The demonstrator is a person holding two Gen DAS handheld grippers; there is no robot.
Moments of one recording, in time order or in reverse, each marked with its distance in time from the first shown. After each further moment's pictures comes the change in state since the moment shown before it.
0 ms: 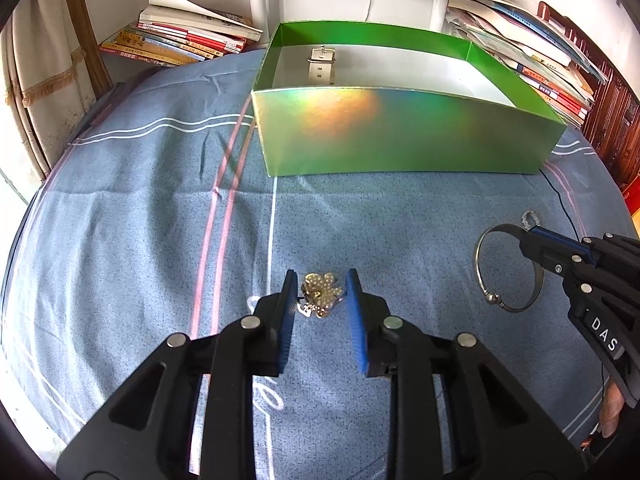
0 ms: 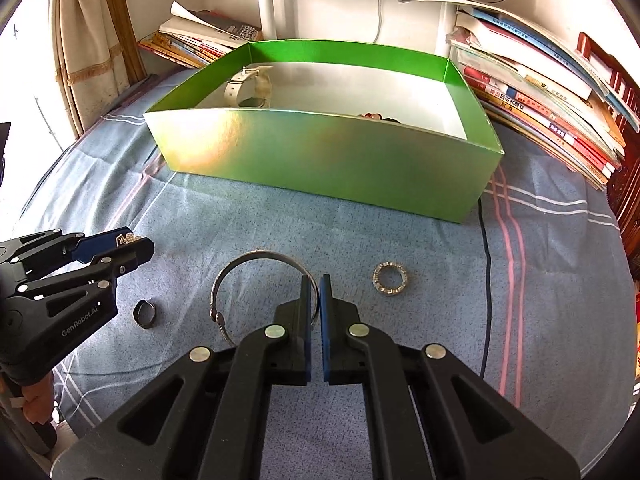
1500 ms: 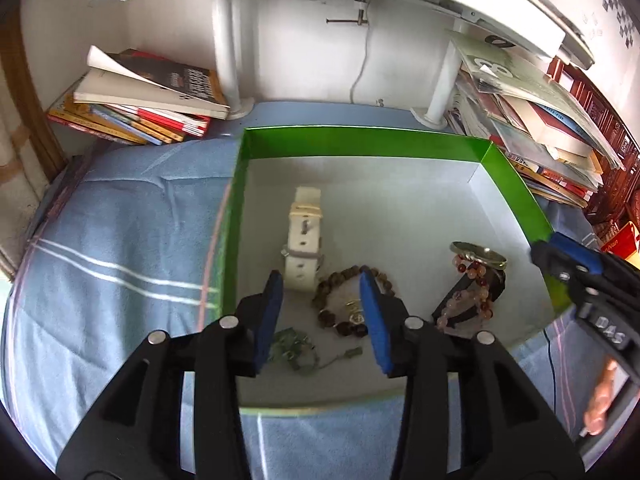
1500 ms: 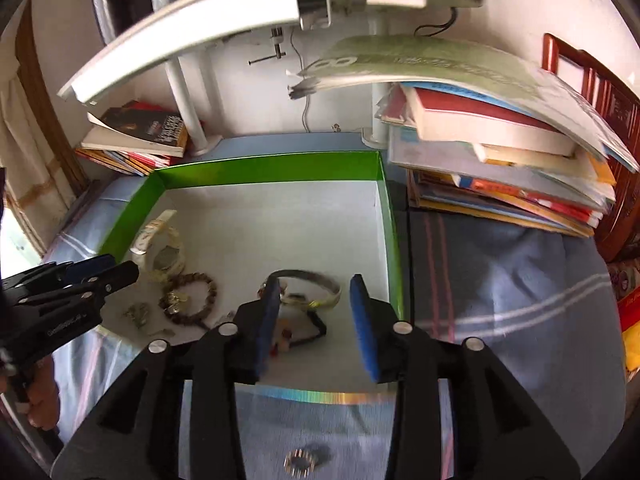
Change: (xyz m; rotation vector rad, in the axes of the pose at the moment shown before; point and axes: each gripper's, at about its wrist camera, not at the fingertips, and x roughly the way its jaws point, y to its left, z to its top) left arm 0.030 0.002 0.146 -0.007 -0.074 -0.079; right arm 0.000 -0.080 0.109 0.184 -0.138 -0.039
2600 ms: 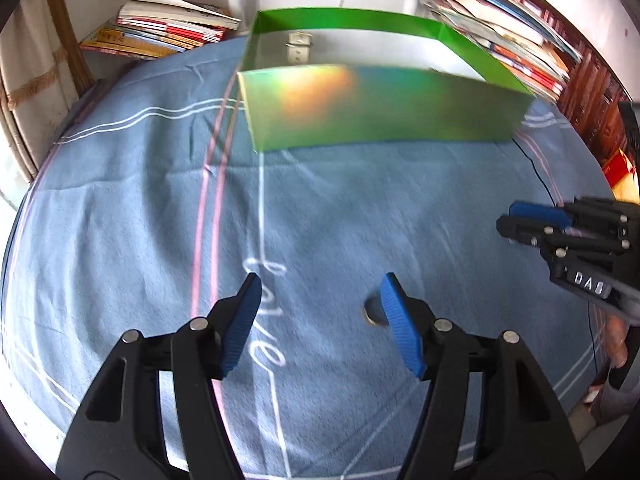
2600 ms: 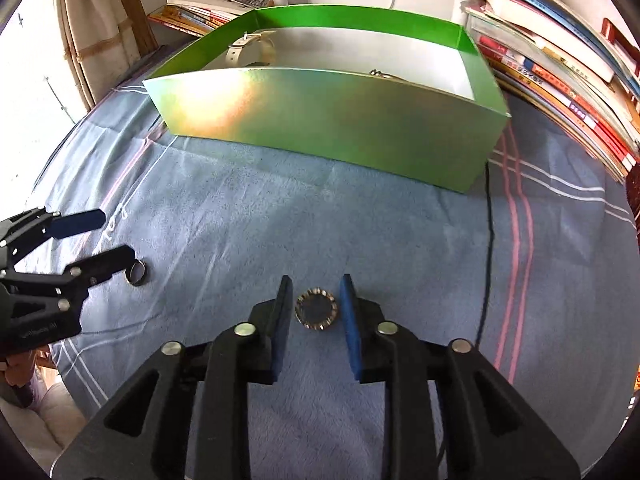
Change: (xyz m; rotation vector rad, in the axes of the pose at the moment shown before) left arm -0.057 -0.006 -0.159 0.080 0.147 -0.008; right arm -0.016 0.038 -0.123 -0.213 0.265 0.101
